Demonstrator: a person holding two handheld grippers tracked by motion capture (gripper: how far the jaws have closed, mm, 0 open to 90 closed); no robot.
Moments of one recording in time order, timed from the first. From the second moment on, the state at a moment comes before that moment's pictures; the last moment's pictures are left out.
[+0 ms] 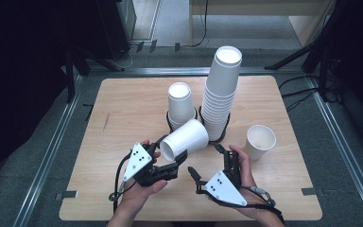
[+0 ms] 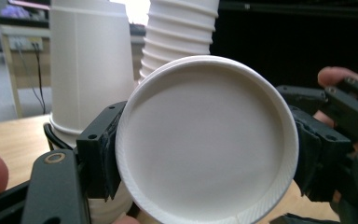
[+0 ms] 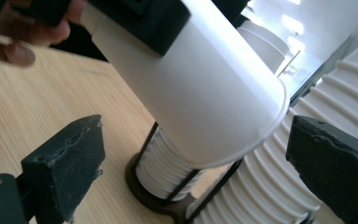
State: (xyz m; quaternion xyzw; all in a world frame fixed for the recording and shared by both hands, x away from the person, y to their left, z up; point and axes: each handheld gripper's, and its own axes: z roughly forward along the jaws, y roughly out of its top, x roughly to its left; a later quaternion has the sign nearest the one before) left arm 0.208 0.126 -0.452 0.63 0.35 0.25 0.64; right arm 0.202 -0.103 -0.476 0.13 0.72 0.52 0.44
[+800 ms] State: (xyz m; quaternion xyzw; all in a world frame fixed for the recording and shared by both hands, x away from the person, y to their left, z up) left arm 0.199 0.123 -0.459 0.56 0.32 0.28 0.71; right arm 0.206 -0.113 -0.452 0.37 0.58 0.71 0.14
